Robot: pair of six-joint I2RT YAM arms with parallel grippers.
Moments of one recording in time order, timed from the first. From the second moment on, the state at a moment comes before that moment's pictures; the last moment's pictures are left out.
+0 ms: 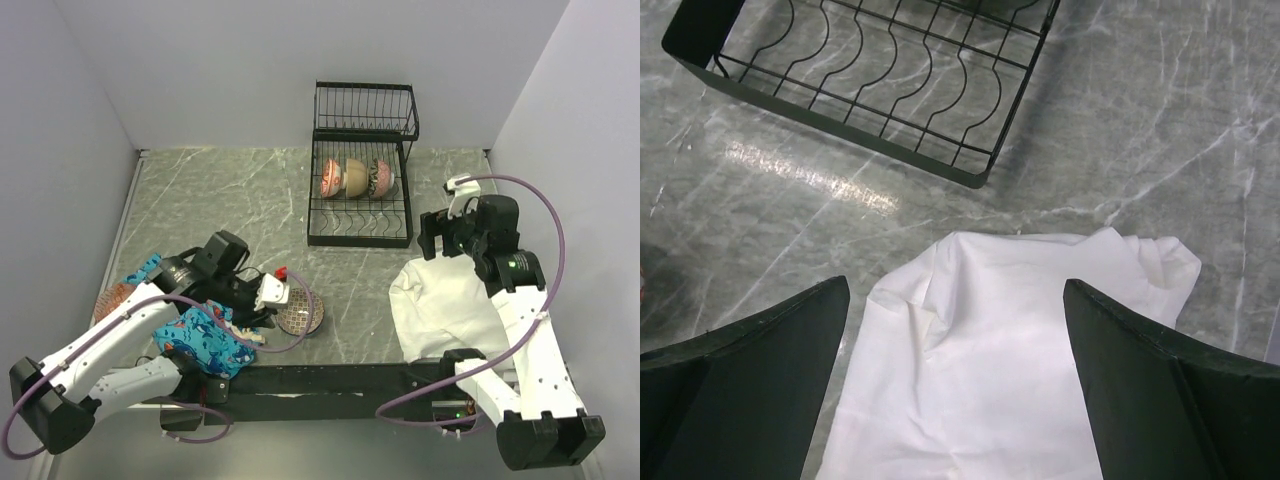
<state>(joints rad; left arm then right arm) -0.68 0.99 0.91 -0.91 0.71 0.75 0.05 0.91 1.01 -0.70 -0.22 -0.17</state>
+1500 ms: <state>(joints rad) -0.97 1.31 0.84 -0.68 0.40 0.69 0.05 0.64 0.84 -0.64 -0.23 -0.16</state>
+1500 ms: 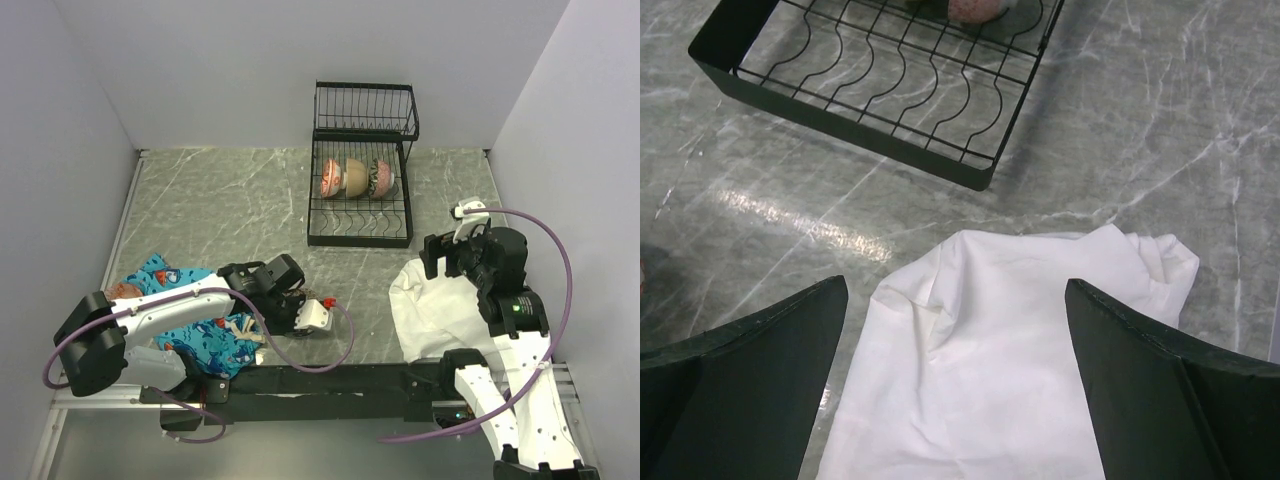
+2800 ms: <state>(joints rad) -0.98 1.30 0.88 -0.68 0.35 0.66 0.04 0.63 0.81 -0.64 -0.23 -0.12</state>
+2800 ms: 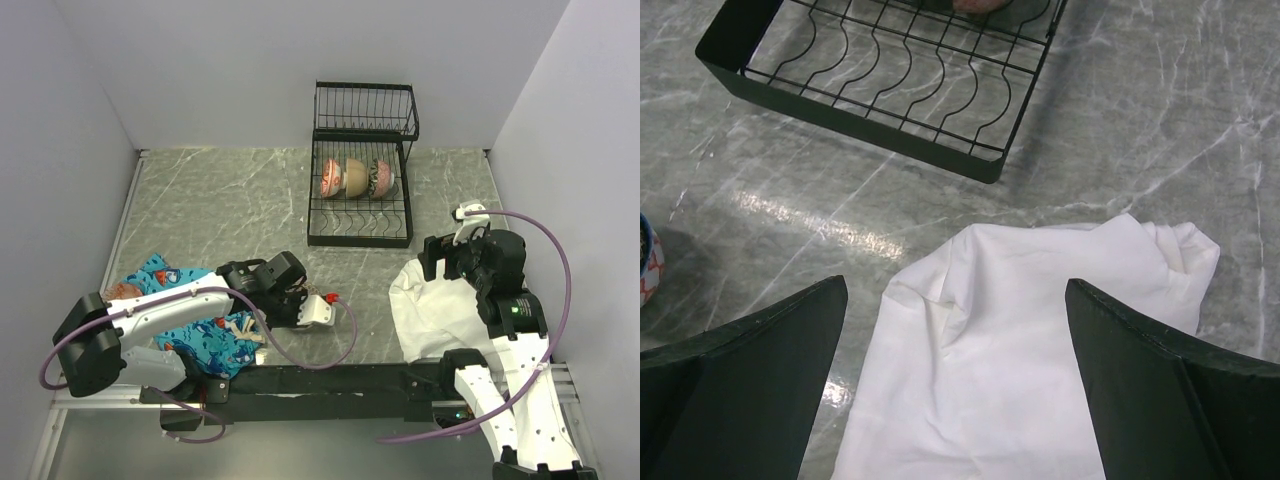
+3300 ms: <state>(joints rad) -0.98 1.29 0.87 -0.69 0.35 0.63 0.03 0.63 0.81 -0.64 -0.25 -0.11</state>
